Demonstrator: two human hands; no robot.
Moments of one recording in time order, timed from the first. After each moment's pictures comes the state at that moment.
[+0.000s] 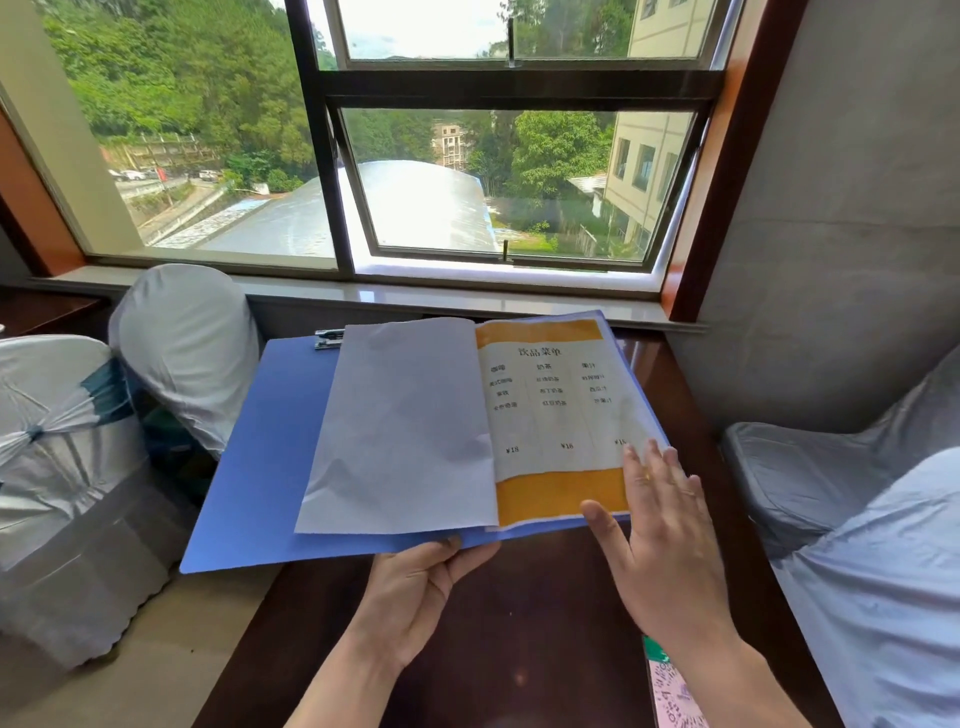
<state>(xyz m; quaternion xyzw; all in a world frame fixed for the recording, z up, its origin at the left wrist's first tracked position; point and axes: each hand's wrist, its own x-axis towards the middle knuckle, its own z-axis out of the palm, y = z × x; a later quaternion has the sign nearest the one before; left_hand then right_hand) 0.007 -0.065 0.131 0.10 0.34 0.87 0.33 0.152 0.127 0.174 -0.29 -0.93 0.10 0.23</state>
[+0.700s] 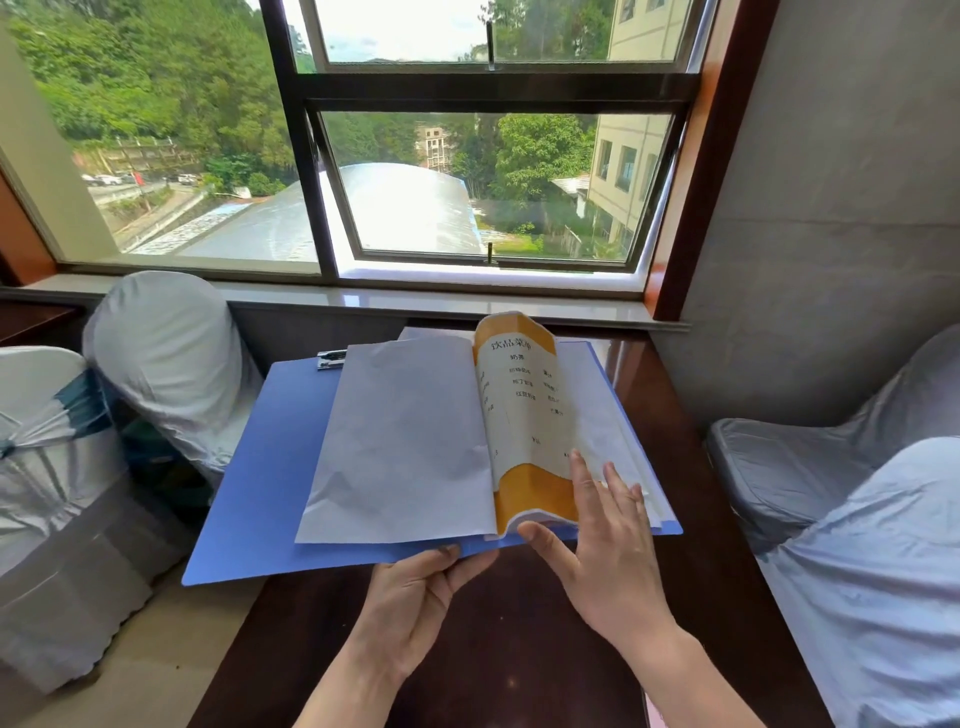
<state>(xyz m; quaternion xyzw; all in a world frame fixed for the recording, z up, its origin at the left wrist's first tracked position) 0.013 -0.055 0.131 0.05 0.33 0.88 0.35 0.129 0.113 0.161 -0.26 -0.92 0.21 0.21</state>
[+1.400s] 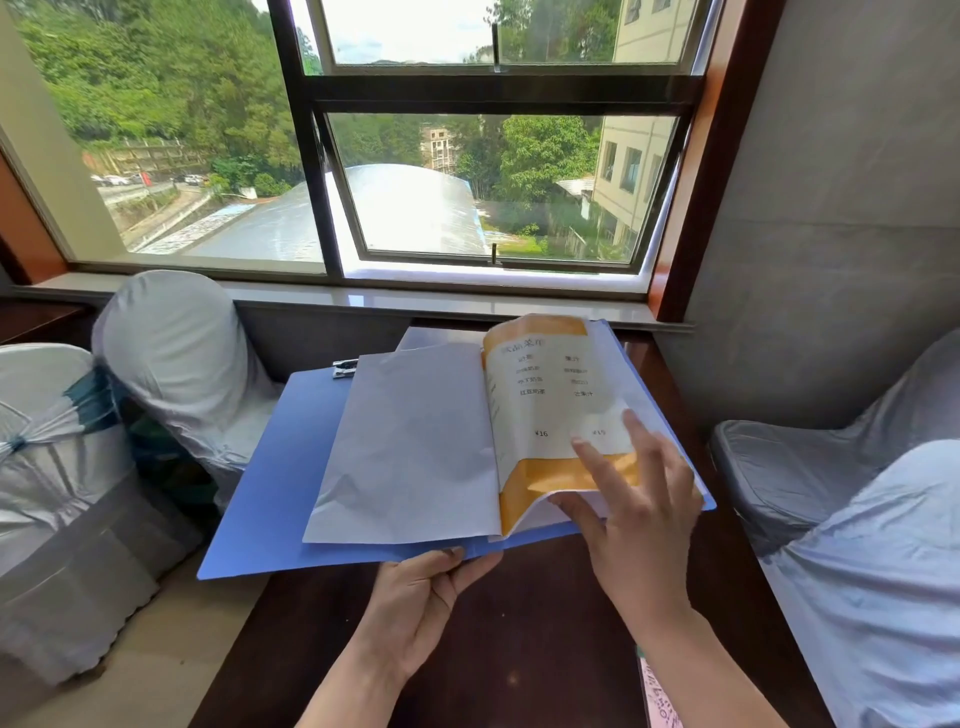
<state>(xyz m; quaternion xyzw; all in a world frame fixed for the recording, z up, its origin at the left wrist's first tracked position) 0.017 -0.056 0.128 0.02 0.31 0.88 0.35 0.133 0.125 0.182 -0.25 -0.88 0.07 0.39</state>
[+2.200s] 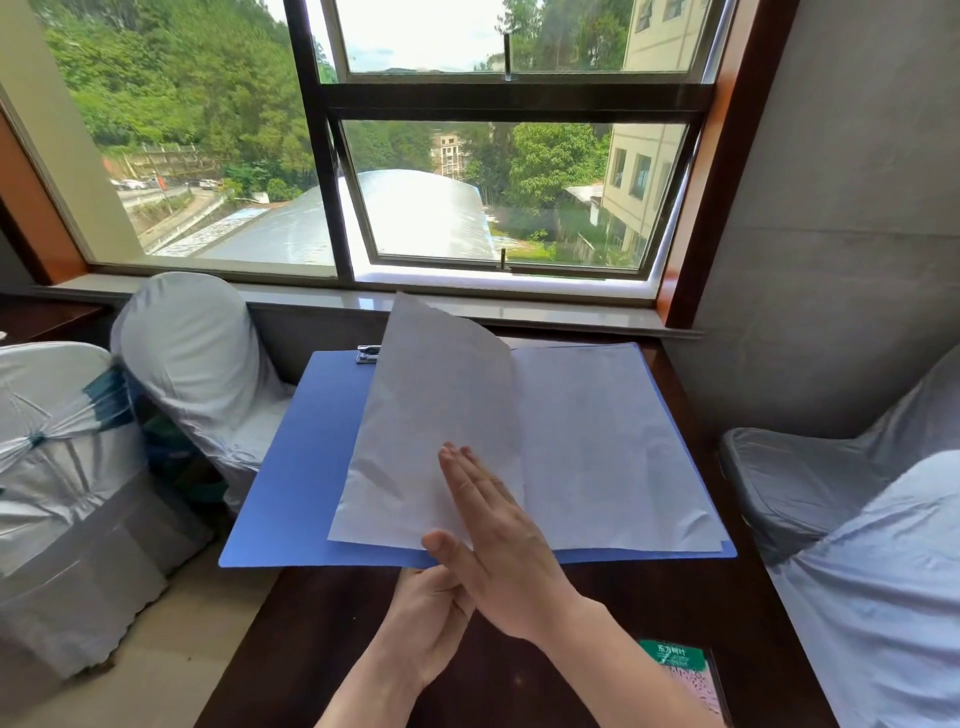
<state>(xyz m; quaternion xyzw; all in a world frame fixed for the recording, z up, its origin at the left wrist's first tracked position) 0.037 -0.058 0.138 0.09 0.35 0.86 0.35 0.085 0.042 0.185 -0.02 -0.94 0.30 0.16</state>
